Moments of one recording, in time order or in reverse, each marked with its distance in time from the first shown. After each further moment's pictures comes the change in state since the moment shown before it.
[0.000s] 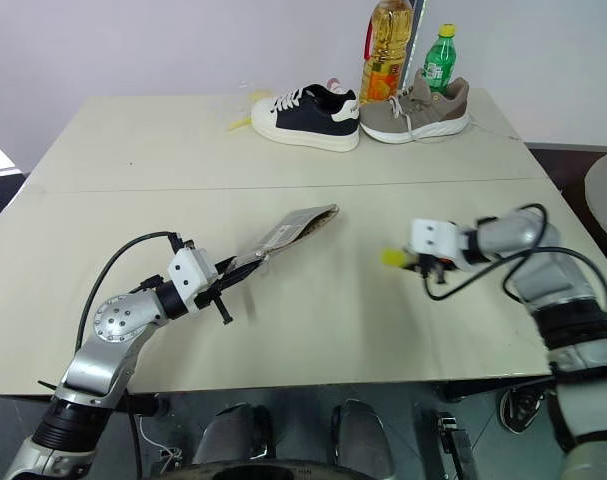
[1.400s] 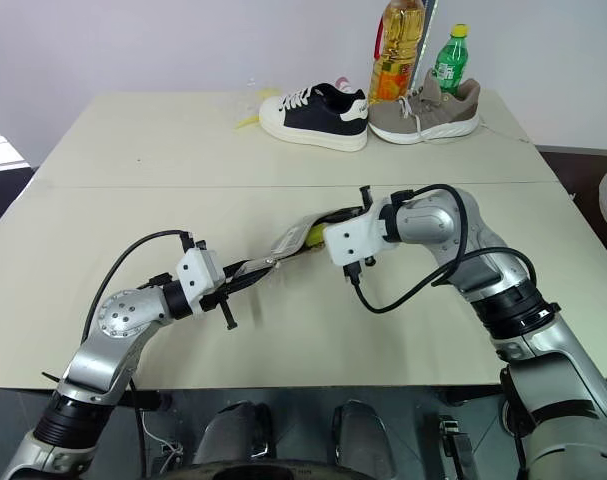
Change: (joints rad) left arm -0.033 0.014 -0.035 -0.039 -0.023 0.060 -0.077; right arm -0.100 0.134 0.143 -0.290 -0.238 -0.144 -0.105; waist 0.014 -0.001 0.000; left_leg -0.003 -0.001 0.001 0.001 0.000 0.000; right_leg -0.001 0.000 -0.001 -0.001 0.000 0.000
